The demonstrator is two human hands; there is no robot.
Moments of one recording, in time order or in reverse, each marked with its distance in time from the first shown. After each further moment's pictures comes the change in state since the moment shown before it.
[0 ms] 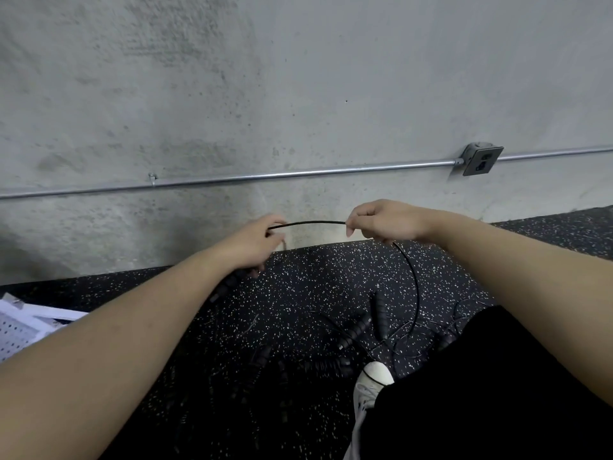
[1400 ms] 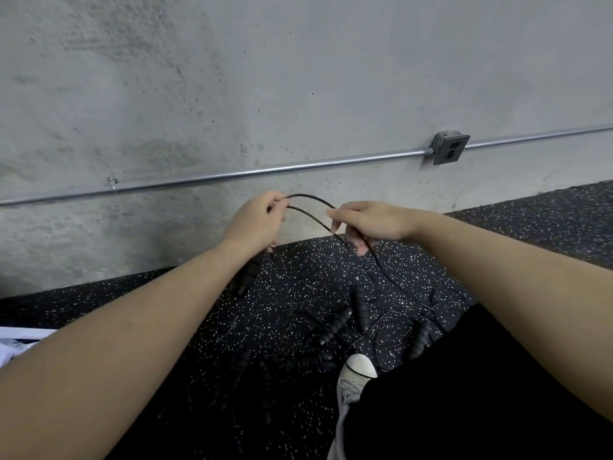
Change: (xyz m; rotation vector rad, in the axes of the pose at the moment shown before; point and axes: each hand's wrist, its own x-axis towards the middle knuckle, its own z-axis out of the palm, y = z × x) left_hand 0.027 0.049 0.031 -0.175 0.239 0.189; right_hand -0.015 0.022 -0.002 0.137 -0.046 0.057
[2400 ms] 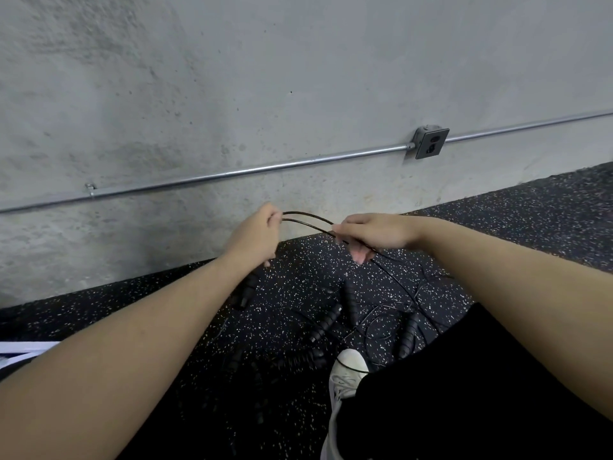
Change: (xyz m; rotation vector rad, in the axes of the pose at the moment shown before) left_hand 0.000 -0.008 0.035 0.147 -0.073 -0.011; right_hand -0.019 0.038 -0.005 -0.016 -0.053 0.060
